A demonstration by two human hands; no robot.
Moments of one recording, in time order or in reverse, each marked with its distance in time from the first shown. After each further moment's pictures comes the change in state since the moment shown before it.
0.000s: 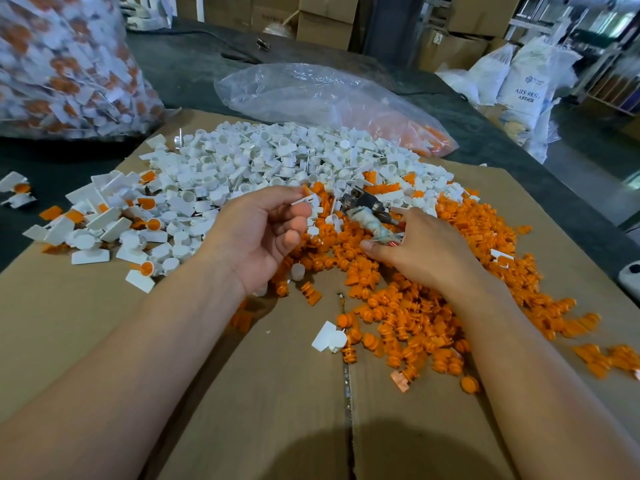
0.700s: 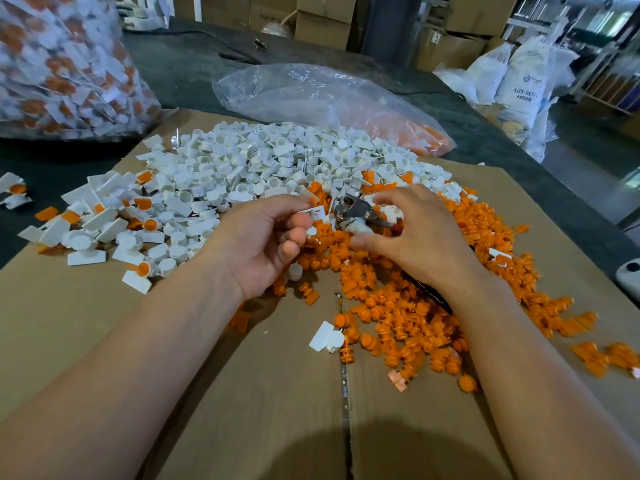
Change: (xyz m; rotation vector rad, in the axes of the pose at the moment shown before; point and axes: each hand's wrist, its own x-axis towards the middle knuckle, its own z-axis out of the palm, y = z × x) left_hand -0.004 -0.001 0.003 0.080 0.020 -0.084; right_hand -0.008 -0.009 -0.011 0.204 0.137 -0.209
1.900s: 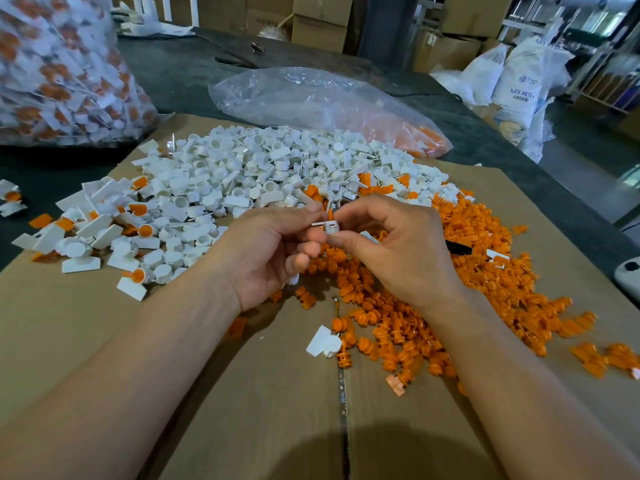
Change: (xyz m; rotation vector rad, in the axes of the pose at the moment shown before) left_hand 0.001 -0.004 0.001 0.090 -0.158 -0.009; right_hand -0.015 -0.030 0.004 0.502 0.206 -0.299
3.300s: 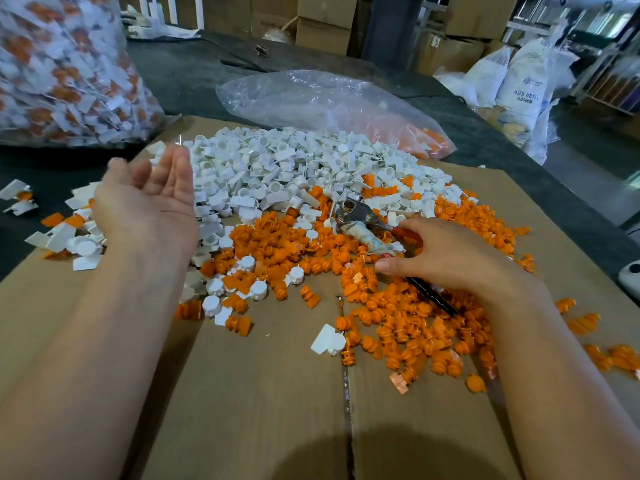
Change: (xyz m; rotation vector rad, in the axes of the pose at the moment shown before) left_hand 0.022 0.031 -0.079 -0.876 0.408 0.565; right_hand 0.008 0.027 -0.042 -0.713 -0.618 0.552
